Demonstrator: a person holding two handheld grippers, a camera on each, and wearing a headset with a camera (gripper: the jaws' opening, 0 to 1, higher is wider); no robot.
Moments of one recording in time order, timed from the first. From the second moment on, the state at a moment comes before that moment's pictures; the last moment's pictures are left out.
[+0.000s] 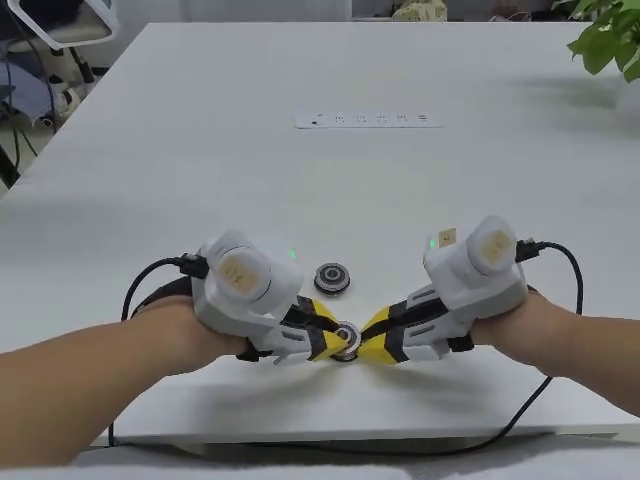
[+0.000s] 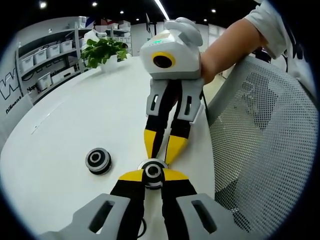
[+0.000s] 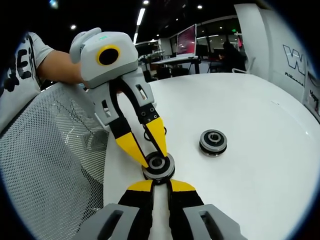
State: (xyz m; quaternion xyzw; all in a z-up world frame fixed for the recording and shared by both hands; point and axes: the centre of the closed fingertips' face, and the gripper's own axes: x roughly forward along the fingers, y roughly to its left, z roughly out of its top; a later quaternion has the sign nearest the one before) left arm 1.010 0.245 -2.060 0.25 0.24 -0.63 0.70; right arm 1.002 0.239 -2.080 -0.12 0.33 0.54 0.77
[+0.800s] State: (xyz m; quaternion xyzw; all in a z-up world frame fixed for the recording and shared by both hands) left arm 1.011 0.245 -2.060 0.25 0.24 -0.63 0.70; right arm 1.006 0.232 -2.076 0.00 0.37 0.50 0.78
